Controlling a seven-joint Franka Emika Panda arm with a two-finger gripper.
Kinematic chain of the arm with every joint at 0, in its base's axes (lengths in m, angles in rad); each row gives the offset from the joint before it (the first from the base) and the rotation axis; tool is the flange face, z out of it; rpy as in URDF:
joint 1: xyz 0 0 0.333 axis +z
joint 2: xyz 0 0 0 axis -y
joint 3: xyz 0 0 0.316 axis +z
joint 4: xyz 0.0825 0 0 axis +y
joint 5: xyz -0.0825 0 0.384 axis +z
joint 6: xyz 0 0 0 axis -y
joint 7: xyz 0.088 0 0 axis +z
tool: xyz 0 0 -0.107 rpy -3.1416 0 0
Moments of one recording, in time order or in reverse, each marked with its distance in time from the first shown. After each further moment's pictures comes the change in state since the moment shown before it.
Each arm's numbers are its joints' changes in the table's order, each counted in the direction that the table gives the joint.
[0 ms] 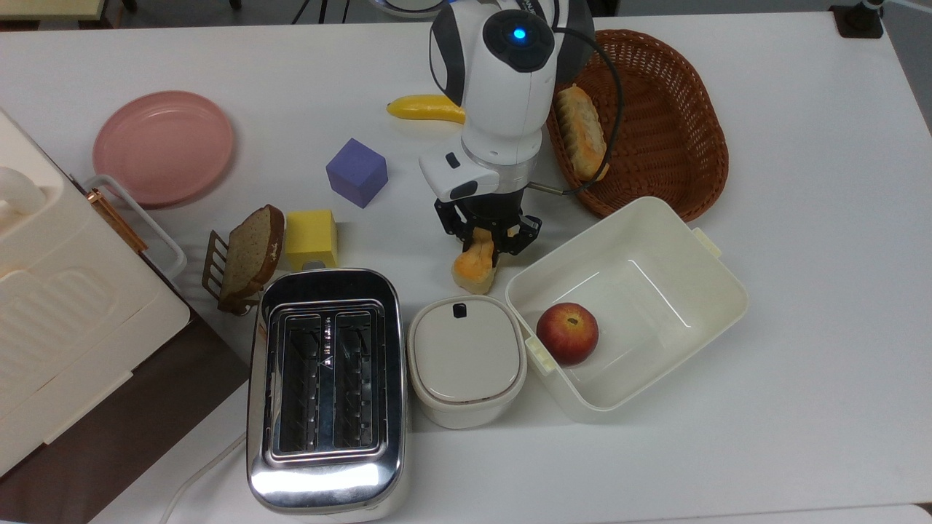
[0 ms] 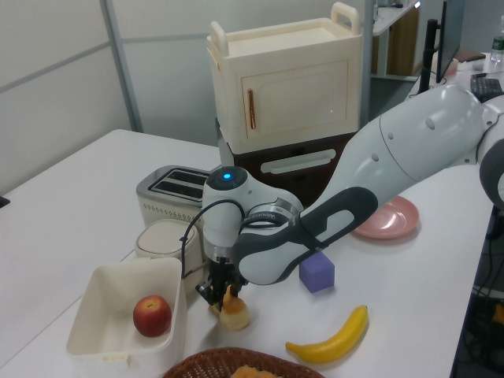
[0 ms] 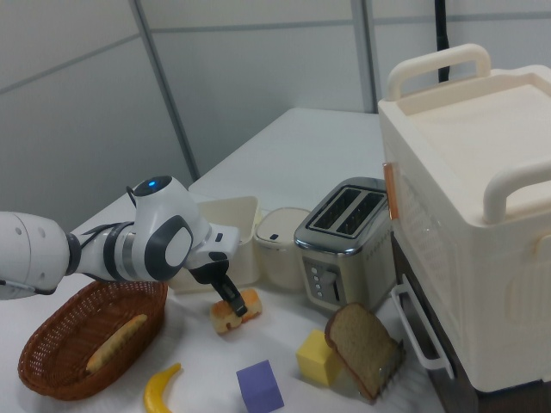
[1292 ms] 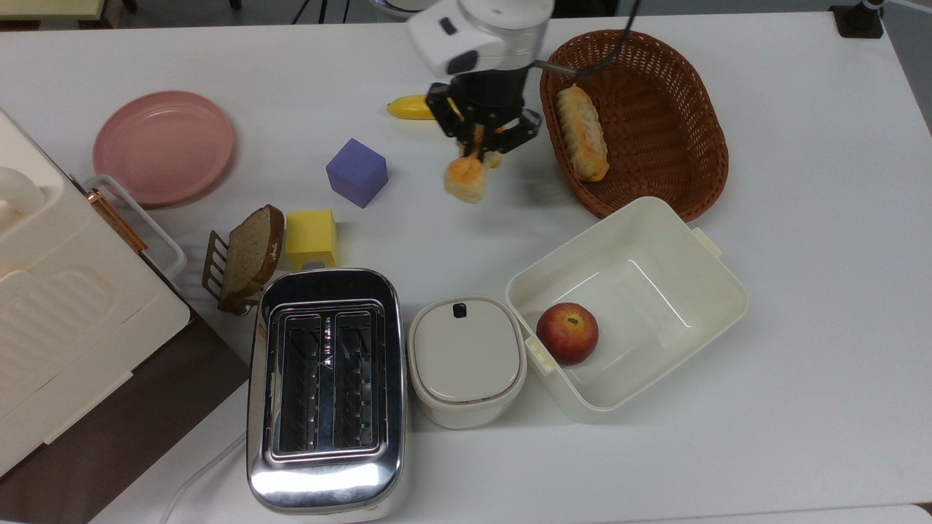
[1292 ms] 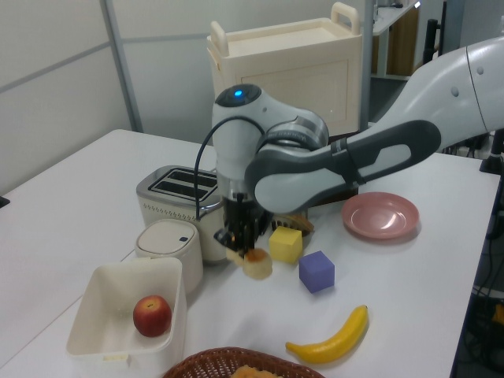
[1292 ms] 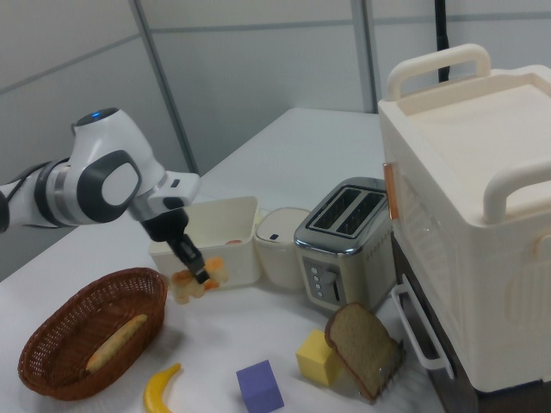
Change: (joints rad) arm -0.011 0.283 0.039 0.001 -0.004 -0.352 0.063
